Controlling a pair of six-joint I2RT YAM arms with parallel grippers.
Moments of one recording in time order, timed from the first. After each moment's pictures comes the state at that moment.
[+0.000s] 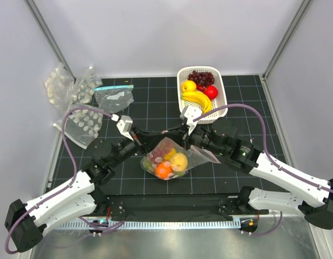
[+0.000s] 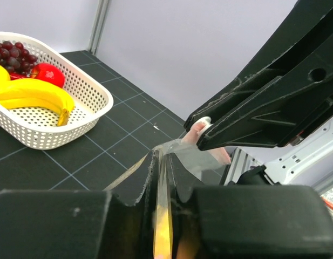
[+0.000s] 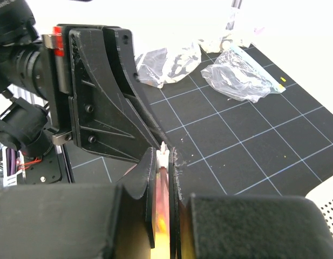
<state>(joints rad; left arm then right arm) -0.80 0.78 0.50 0.51 0.16 -0.47 0.98 1.00 0.99 -0.04 -0.11 -0.05</state>
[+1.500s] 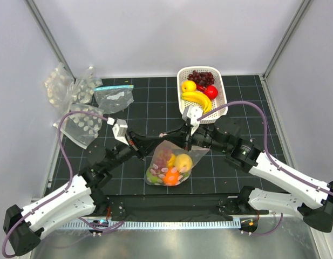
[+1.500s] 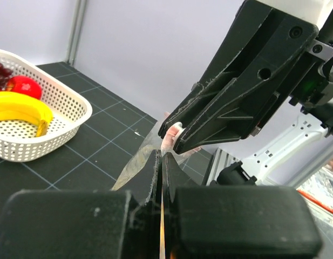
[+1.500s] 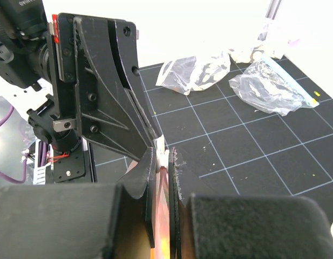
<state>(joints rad) -0.81 0.71 0.48 0.53 0.23 -0.49 0.92 0.99 0.96 0.00 -0.30 -0.01</state>
